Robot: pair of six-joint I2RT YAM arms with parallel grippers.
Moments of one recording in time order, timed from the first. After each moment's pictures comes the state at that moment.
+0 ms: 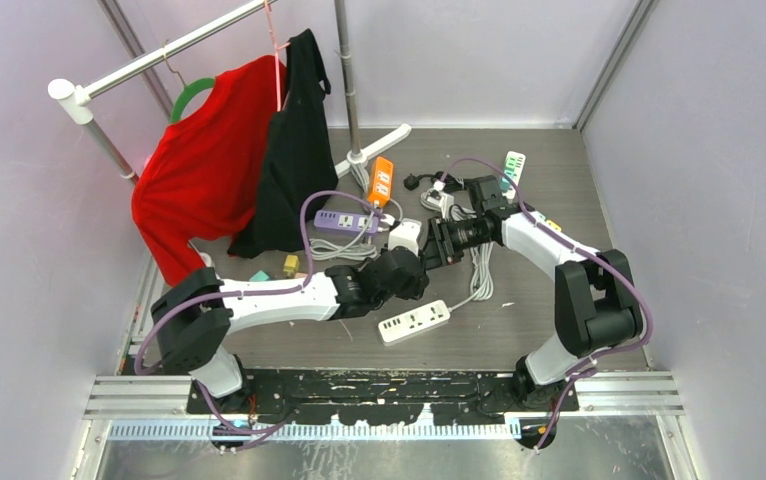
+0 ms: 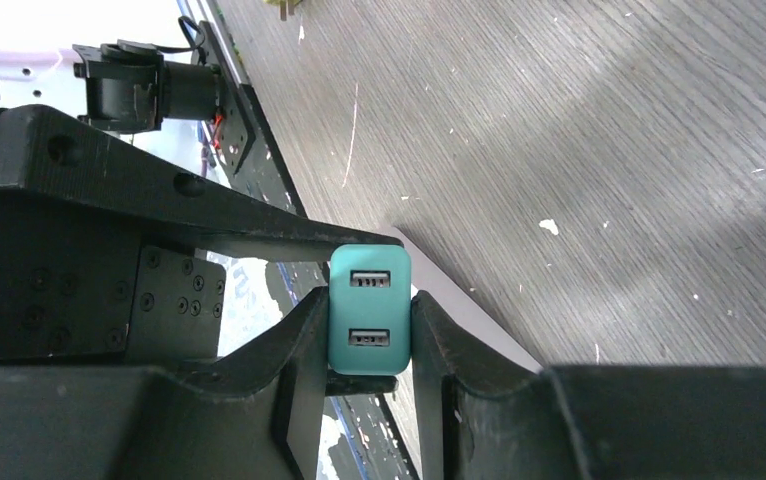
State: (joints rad) left arm -1.13 1.62 1.04 -0.06 -0.40 -0.64; right arm 0.28 1.57 0.99 -0.52 -1.00 0.00
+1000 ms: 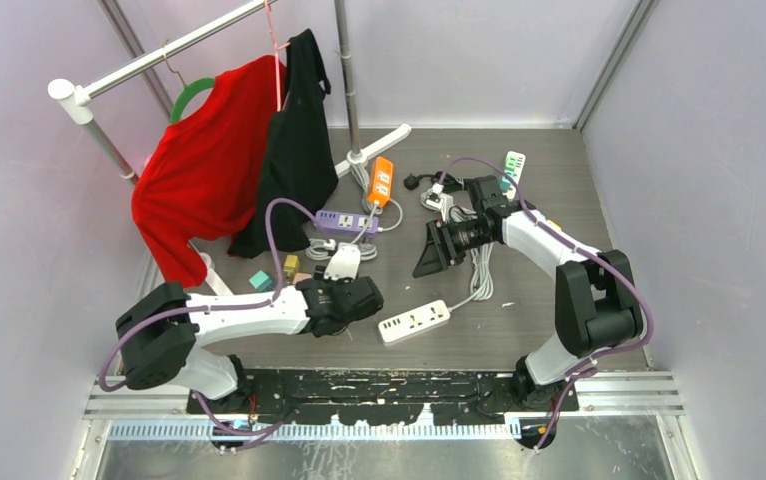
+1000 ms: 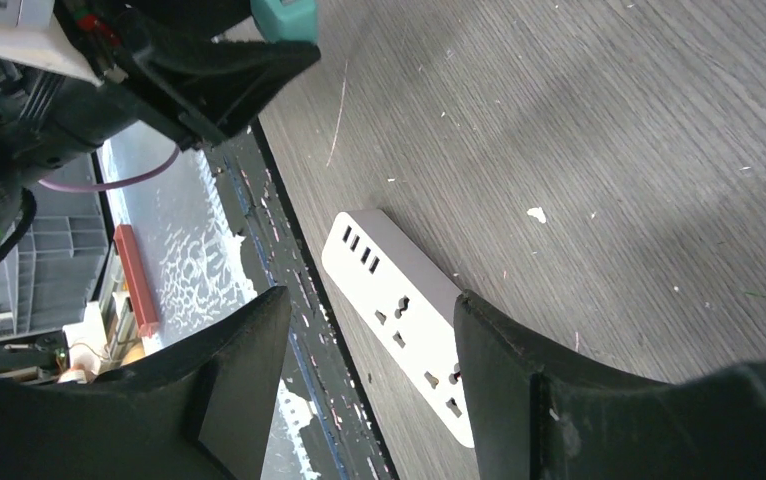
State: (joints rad) left arm -1.12 1.44 0.82 -0.56 -0.76 -0.79; right arm 0.28 1.57 1.01 -0.60 -0.99 -0.14
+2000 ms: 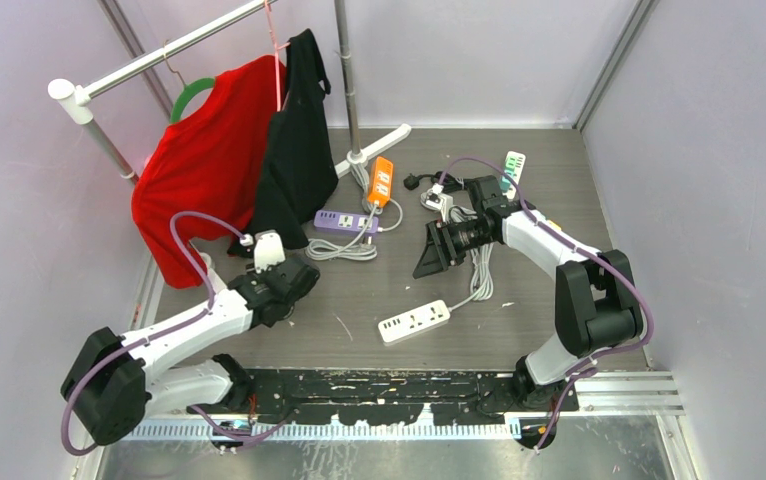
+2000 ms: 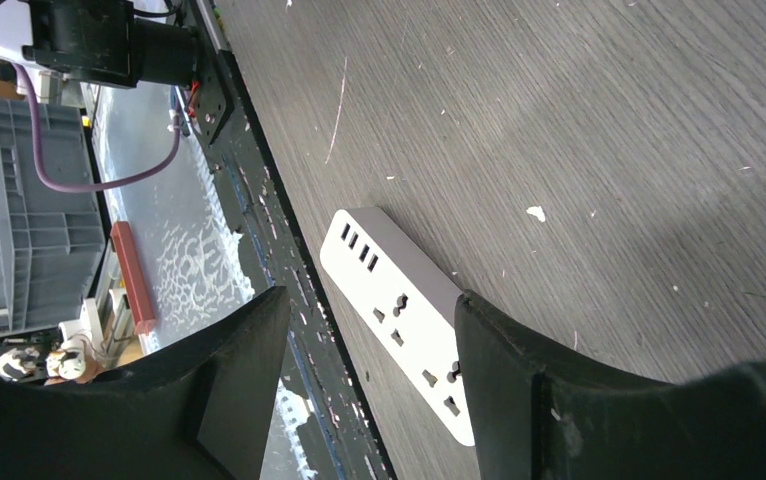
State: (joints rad) left arm -0.73 1.10 0.60 -0.63 -0.76 -0.88; right arm 0.28 1.57 1.01 -0.61 -0.99 -0.15
